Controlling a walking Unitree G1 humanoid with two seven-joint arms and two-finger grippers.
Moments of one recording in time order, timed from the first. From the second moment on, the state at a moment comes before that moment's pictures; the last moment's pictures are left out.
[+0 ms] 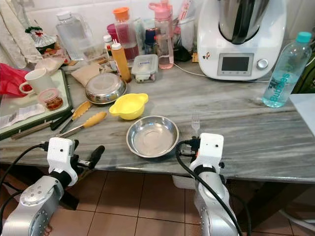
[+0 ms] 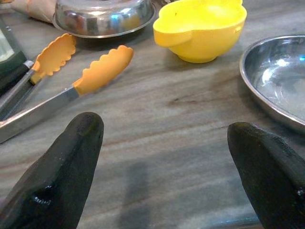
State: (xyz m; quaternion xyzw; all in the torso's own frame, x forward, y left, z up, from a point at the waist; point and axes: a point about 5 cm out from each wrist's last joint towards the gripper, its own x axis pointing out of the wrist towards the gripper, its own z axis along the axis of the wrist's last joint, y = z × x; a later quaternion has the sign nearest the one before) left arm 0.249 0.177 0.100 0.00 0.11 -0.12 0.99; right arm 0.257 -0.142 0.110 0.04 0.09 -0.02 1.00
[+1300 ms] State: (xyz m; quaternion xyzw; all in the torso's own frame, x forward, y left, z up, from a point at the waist) left arm 0.245 0.180 0.097 0.01 0.12 -0.14 0.98; right arm 0.270 -0.132 0.092 0.05 0.10 -0.01 0.99
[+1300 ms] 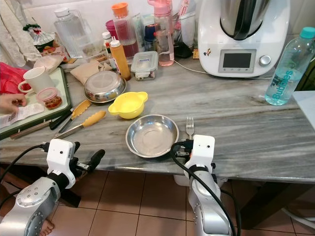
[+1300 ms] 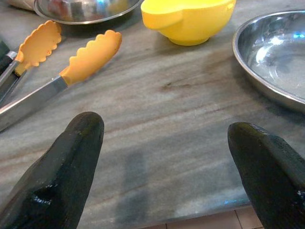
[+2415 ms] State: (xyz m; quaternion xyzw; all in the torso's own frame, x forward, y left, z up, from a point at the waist) left arm 0.244 0.175 0.099 0.01 0.13 -0.15 0.98; right arm 0.272 -0.137 0.099 0.05 0.08 -0.05 0.99
